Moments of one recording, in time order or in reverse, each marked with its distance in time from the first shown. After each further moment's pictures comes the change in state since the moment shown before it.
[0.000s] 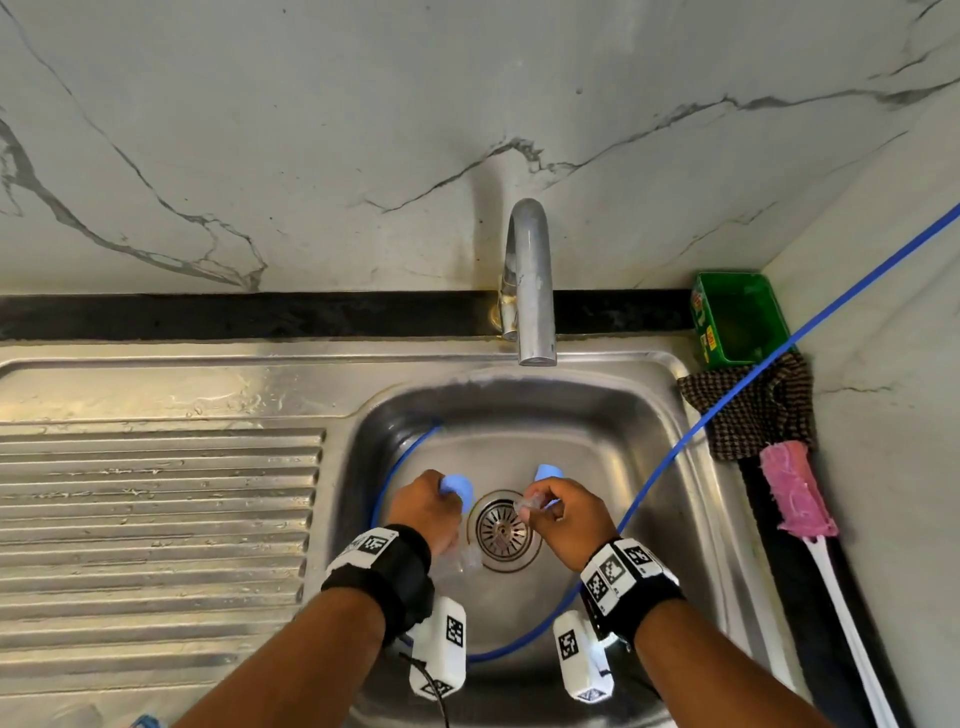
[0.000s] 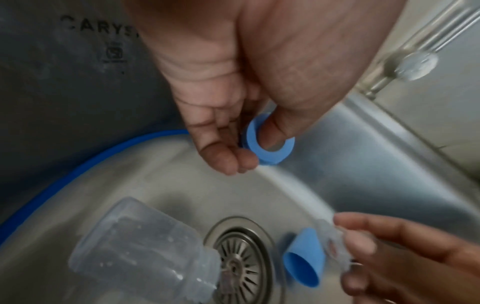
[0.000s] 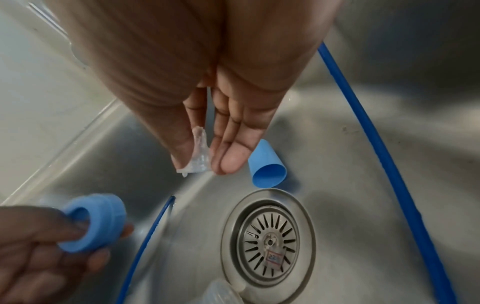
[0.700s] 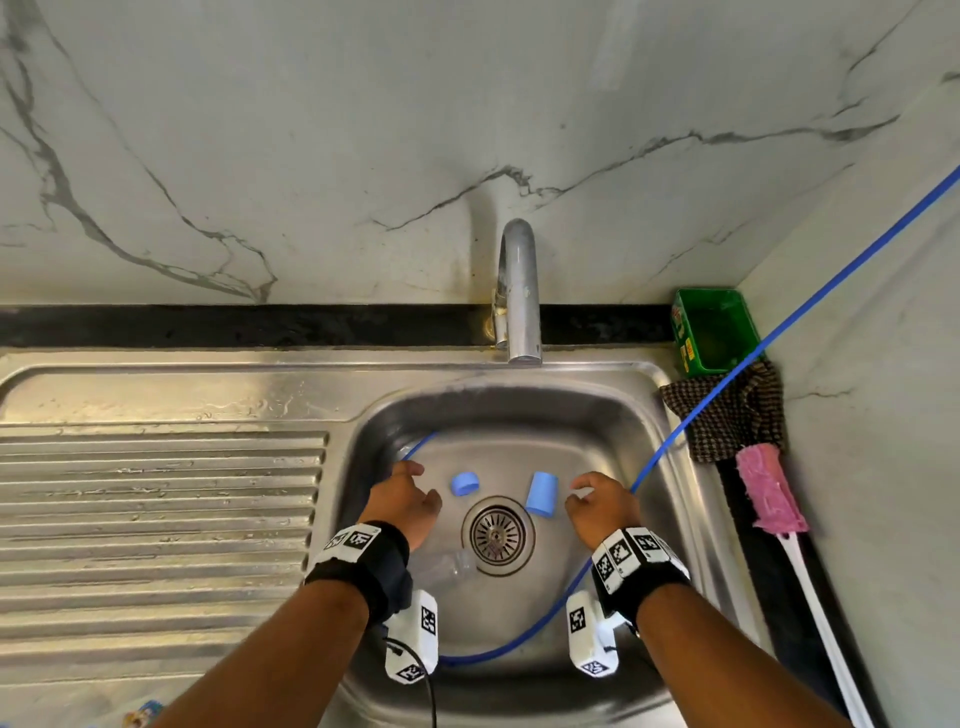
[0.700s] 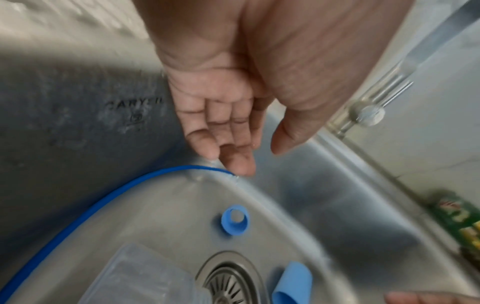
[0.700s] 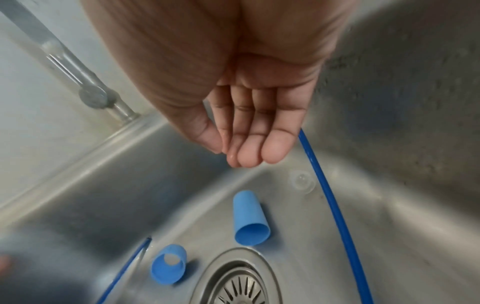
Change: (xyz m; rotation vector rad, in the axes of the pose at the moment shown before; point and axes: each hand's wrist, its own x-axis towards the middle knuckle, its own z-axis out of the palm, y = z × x) left_hand 0.000 -0.008 -0.021 0.180 0.118 0.065; right_hand 0.007 0.005 -0.038 -0.218 0.181 0.287
